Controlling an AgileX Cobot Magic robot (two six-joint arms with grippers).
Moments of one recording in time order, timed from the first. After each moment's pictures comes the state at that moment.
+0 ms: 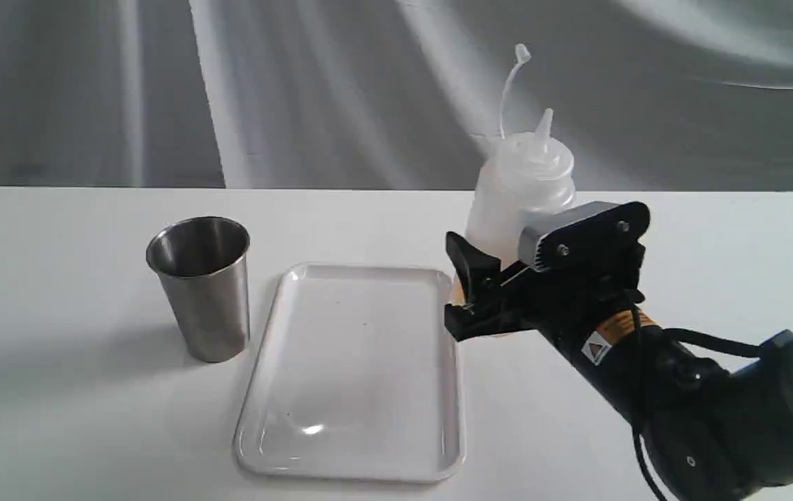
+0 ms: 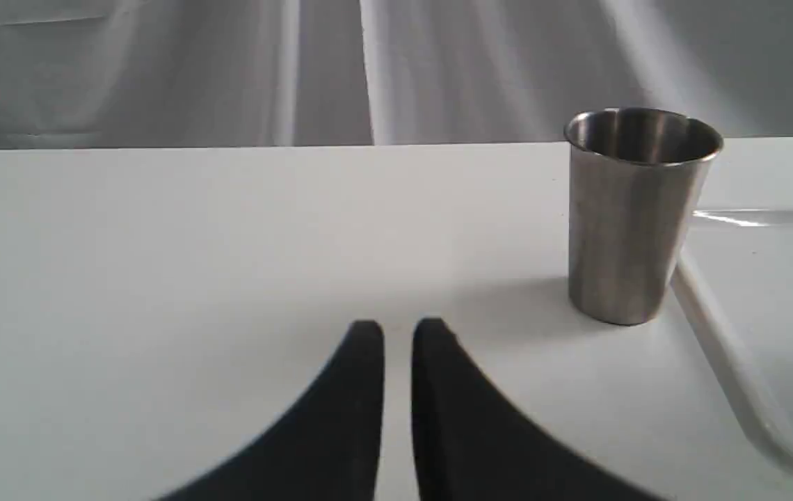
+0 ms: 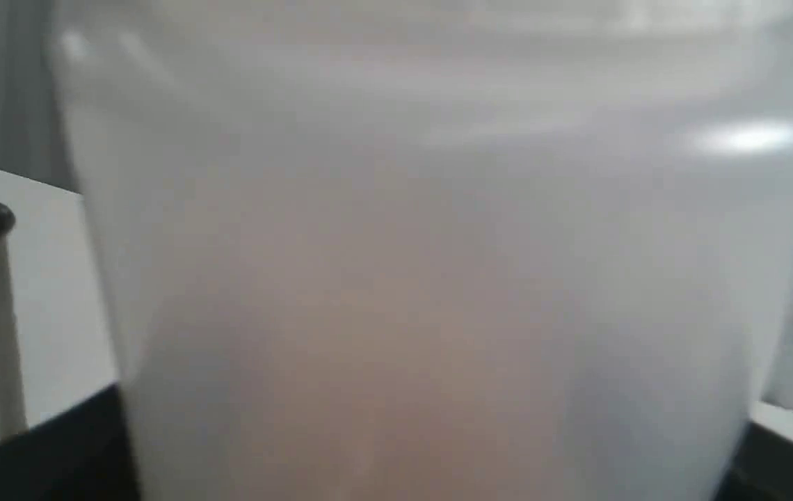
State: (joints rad) left arm 0.06 0.00 0.00 -0.02 0.29 0.04; right arm 0.31 1.96 -0.71 -0.01 -1.12 -0.06
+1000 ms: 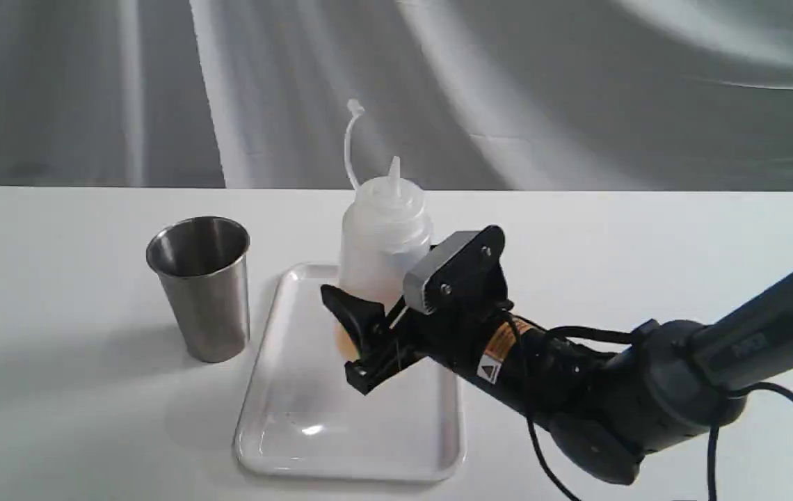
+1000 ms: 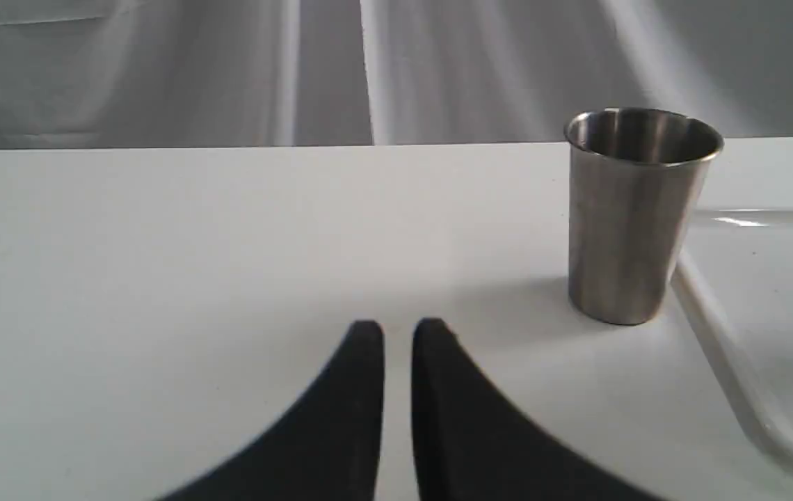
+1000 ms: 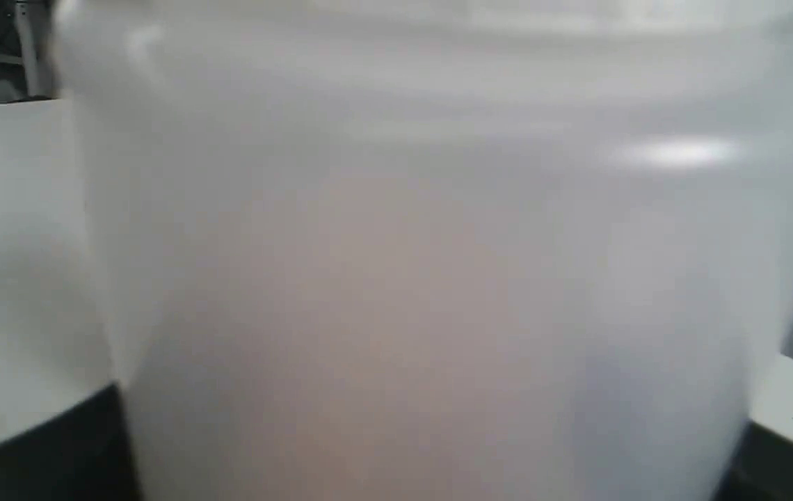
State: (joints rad) left arm 0.06 0.00 0.00 -0.02 0.29 0.04; right arm 0.36 2.18 -0.95 -0.35 -1.11 0.06
